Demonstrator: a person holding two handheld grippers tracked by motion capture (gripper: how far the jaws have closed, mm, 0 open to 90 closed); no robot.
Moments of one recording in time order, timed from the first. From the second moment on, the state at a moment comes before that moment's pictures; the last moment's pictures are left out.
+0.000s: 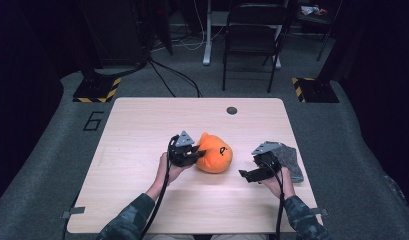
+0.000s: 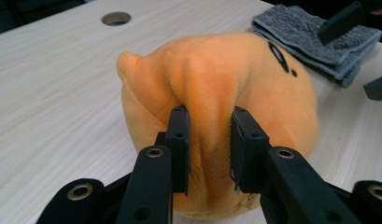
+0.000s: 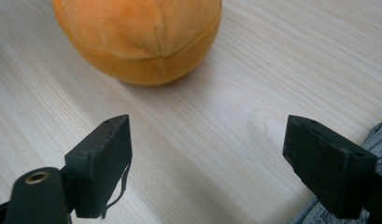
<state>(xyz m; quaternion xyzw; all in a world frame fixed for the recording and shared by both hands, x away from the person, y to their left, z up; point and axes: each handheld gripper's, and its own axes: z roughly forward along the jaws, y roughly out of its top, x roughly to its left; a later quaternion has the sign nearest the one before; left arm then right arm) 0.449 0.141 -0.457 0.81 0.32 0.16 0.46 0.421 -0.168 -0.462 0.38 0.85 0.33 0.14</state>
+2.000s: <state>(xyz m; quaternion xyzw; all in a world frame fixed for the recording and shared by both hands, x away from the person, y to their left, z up) 0.437 0.174 -0.476 0.86 0.29 0.11 0.40 0.436 -0.210 -0.447 0.47 0.80 0.33 0.18</state>
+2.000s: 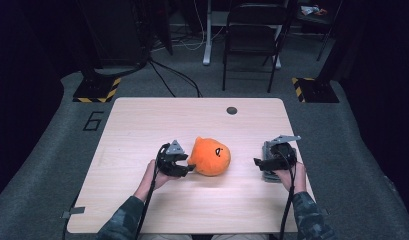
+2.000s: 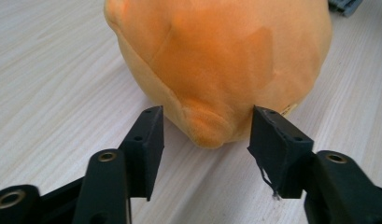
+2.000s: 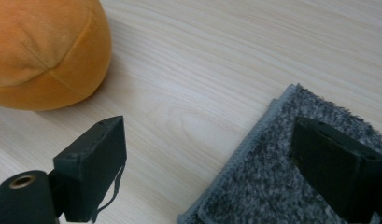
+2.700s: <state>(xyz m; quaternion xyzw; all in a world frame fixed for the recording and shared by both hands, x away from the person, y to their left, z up) 0.434 0.169 -0.479 0.85 0.29 0.12 0.41 0.452 -0.239 -0.464 0.51 0.79 0.29 0.19</state>
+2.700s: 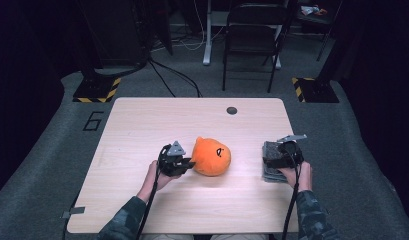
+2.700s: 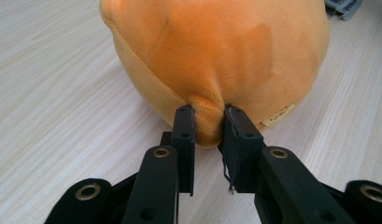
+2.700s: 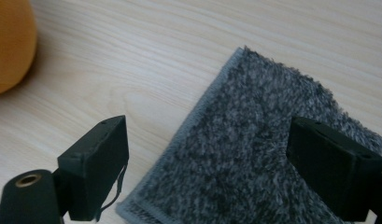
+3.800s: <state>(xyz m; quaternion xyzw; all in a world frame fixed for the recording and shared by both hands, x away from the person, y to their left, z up) 0.429 0.167 -0.477 0.85 0.30 0.12 0.42 0.468 -0.257 -0.499 0.56 0.77 0.24 0.16</state>
